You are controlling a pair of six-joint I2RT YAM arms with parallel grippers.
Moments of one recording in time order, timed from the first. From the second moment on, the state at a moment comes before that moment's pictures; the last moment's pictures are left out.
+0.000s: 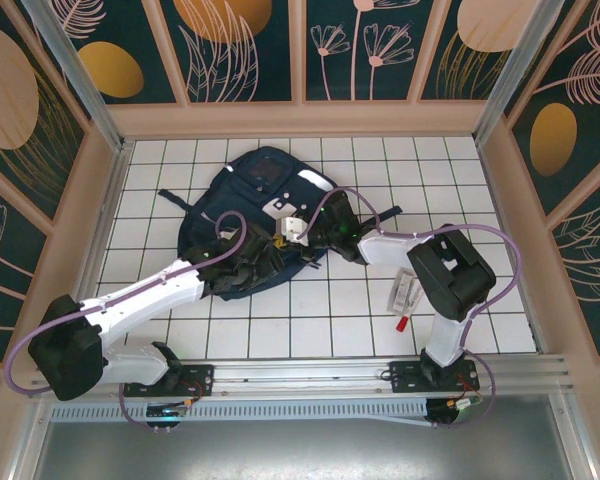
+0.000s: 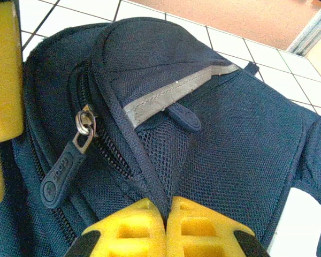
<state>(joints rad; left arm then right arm) -0.81 1.29 0.87 -0.56 -0.09 -1.22 0.68 1.80 0.95 0.33 -0.71 -0.74</state>
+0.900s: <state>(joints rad) -0.79 1.34 1.03 -0.79 -0.21 -1.27 0.72 1.82 0.95 0.42 -0.66 -0.66</state>
